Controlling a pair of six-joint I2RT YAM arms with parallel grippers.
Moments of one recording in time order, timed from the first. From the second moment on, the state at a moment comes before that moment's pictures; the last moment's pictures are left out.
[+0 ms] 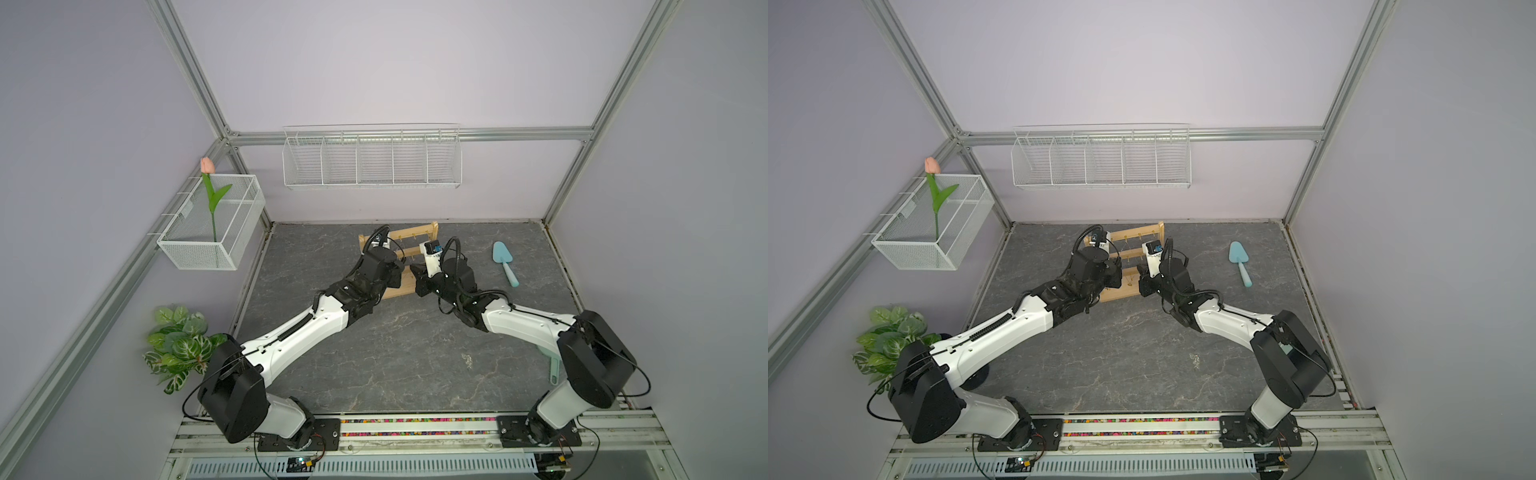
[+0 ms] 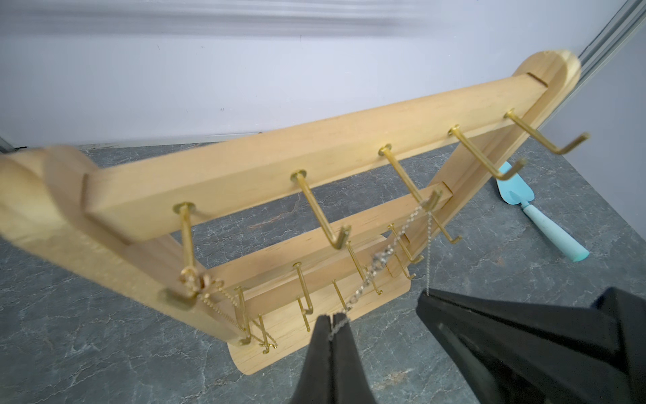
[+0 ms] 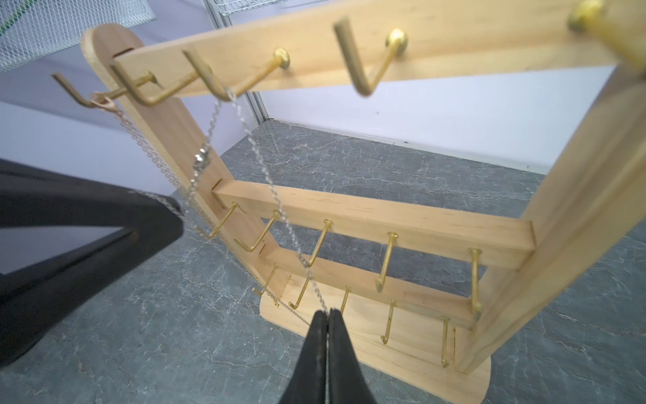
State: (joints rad) left arm -0.77 1.43 1.13 -0.21 -0.40 -0.33; right arm 0.71 1.62 0.94 0.40 0.00 0.24
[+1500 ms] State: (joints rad) left arm -0.77 1.48 1.14 -0.23 -0.40 -0.32; right arm 0.72 1.70 0.92 0.54 -0.01 0.22
